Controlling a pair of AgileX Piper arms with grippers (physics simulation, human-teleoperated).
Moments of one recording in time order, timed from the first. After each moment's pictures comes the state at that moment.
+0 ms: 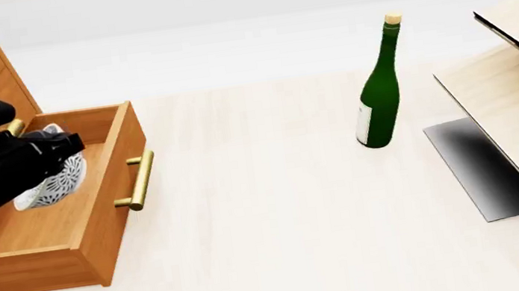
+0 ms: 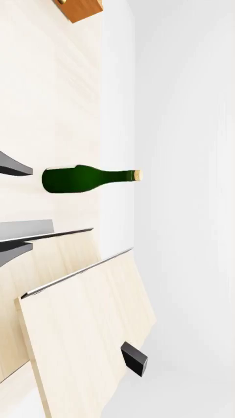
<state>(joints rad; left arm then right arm) -0.11 1.17 -0.52 -0.15 -0.25 0.00 0.03 0.00 -0.02 -0.01</state>
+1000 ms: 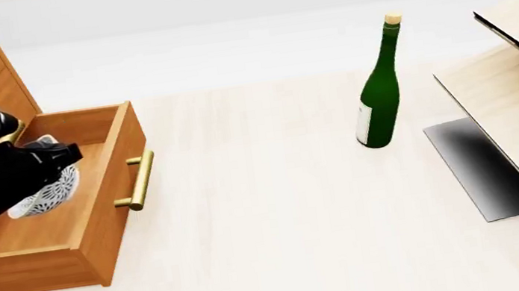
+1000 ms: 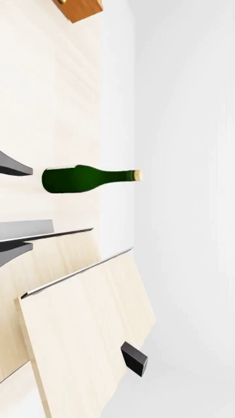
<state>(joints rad) -0.05 1.26 -0.50 -0.22 -0.22 0.00 0.03 0.00 -0.02 -0.01</state>
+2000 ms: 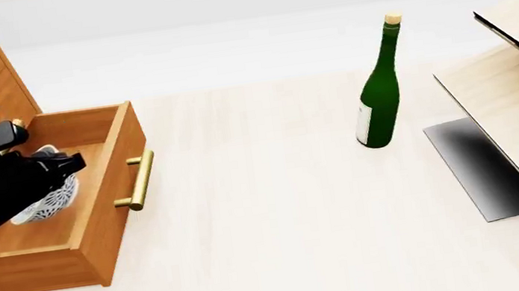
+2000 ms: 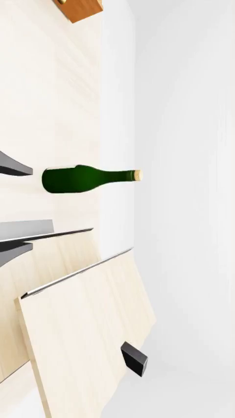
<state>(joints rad) 0.00 1.39 -0.49 -0.34 -0.19 0.00 0.03 0.00 -0.02 -0.01</state>
